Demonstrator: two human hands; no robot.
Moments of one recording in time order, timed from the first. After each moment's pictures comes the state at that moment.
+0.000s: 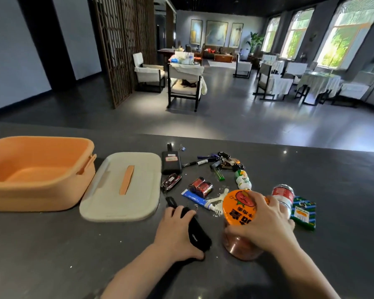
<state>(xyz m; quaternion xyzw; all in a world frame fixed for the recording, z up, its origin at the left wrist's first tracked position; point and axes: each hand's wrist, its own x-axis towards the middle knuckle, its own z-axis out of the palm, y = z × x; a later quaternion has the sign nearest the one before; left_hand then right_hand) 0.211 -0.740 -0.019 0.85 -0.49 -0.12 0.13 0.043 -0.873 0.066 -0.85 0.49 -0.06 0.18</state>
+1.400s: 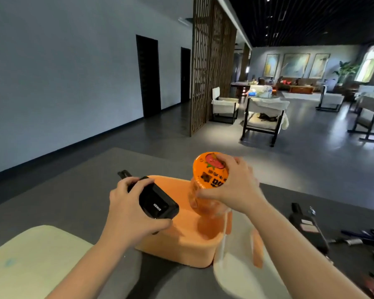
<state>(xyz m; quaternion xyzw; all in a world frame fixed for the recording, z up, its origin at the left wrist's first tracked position) 0.509 -0.442 0.130 0.88 -0.22 0.15 0.38 0.446 -0.673 0.182 -0.92 0.16 -0.20 0.28</state>
